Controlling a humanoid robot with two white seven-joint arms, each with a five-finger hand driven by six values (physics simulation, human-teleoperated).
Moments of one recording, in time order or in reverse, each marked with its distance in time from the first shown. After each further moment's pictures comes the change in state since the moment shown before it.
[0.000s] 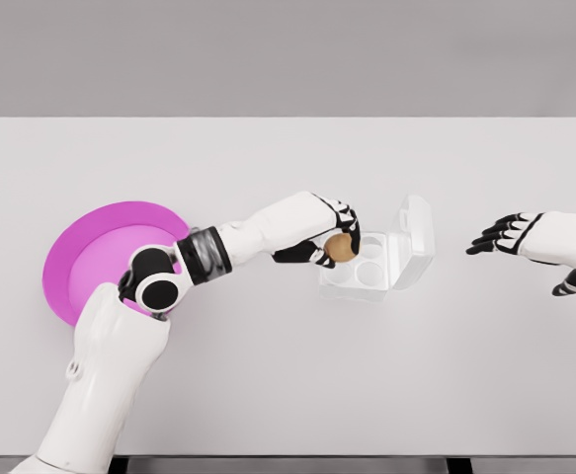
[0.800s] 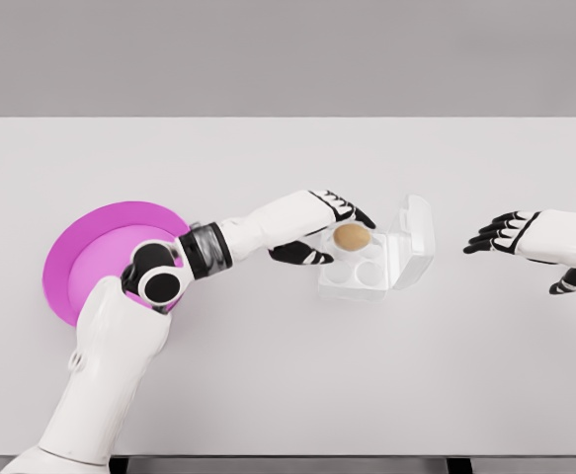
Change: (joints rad) left arm -0.031 0.000 0.000 0.060 -0.007 0.000 0.000; right arm -0.006 0.004 -0.002 -0.007 0.001 0.000 0.000
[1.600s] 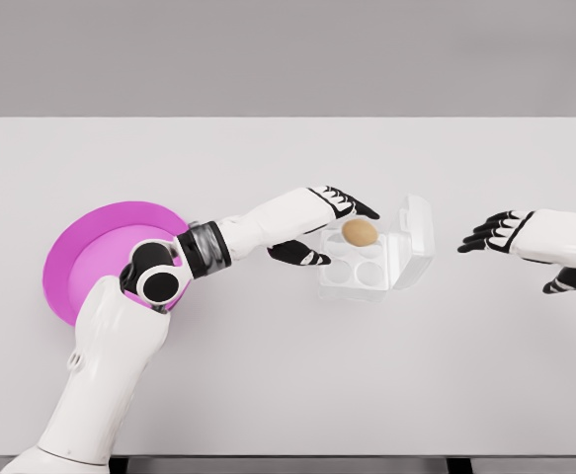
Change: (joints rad) left arm 0.000 0.000 0.004 -0.008 0.008 0.000 0.000; right arm -0.003 0.015 0.001 -0.004 0.000 0.000 0.000
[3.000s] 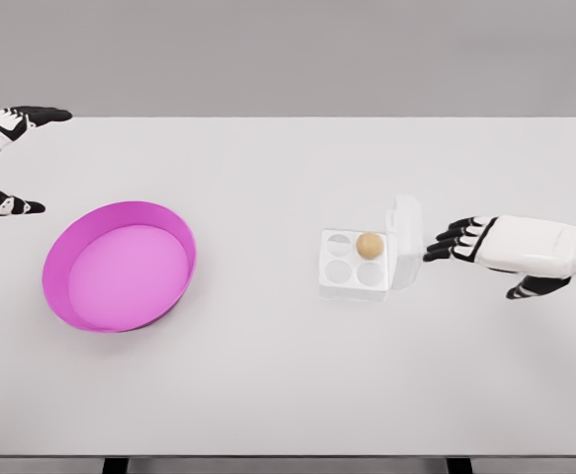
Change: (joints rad) left arm 0.149 0.757 0.345 -0.106 0.589 0.000 0.000; right arm 0.000 0.061 0.011 -0.084 0.001 0.000 0.000
